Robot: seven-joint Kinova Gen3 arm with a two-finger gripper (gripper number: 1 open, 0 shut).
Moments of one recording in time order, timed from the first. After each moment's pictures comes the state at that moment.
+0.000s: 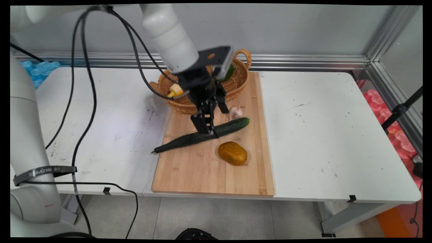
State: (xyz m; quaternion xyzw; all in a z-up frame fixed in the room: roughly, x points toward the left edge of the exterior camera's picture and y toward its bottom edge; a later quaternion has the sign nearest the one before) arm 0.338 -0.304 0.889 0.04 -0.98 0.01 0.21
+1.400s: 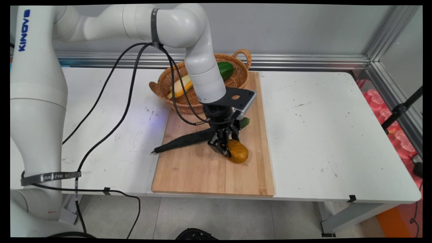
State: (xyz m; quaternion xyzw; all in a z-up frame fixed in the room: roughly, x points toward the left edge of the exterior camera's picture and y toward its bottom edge) arm 0.279 -0.331 0.807 -0.08 -0.98 -0.01 0.17
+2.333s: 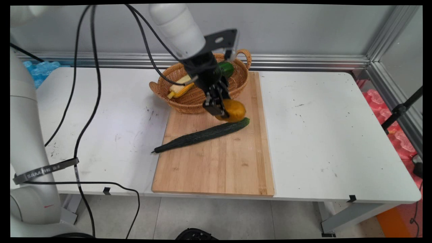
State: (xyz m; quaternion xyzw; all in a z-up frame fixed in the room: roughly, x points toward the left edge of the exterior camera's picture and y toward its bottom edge) arm 0.339 -0.325 0.916 0.11 -0.97 0.05 0.20
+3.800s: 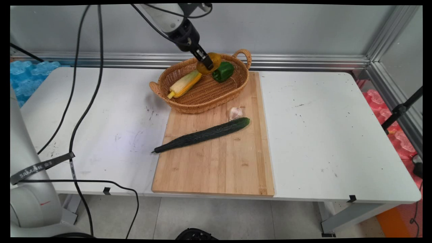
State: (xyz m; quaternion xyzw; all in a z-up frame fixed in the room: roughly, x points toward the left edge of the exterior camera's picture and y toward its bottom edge) arm 0.440 -0.413 0.899 0.47 -0.85 0.15 0.21
